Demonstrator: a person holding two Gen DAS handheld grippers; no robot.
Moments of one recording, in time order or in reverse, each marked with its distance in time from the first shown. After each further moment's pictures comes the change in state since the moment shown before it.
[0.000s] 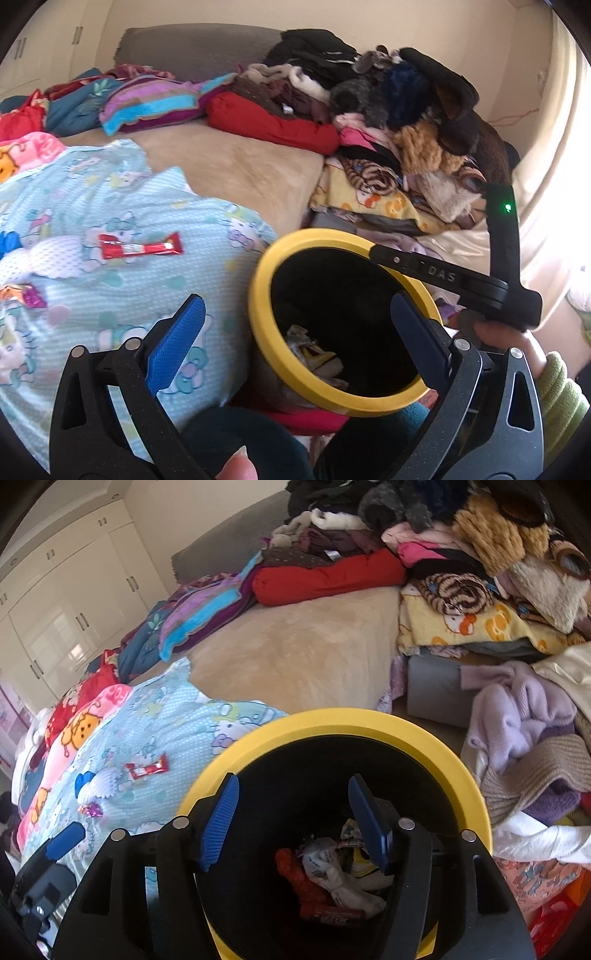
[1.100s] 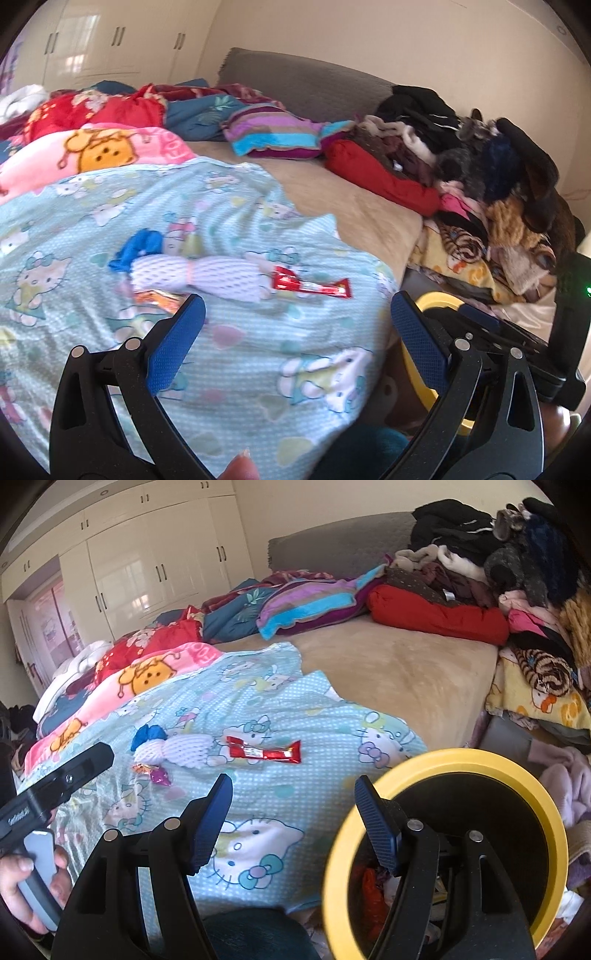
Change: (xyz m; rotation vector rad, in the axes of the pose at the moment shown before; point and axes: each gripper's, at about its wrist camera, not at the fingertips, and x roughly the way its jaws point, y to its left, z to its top) left arm -0.080 0.128 0.006 -0.208 -0.160 0.294; right arm 0.013 0.158 -0.023 -0.321 -0.035 0.149
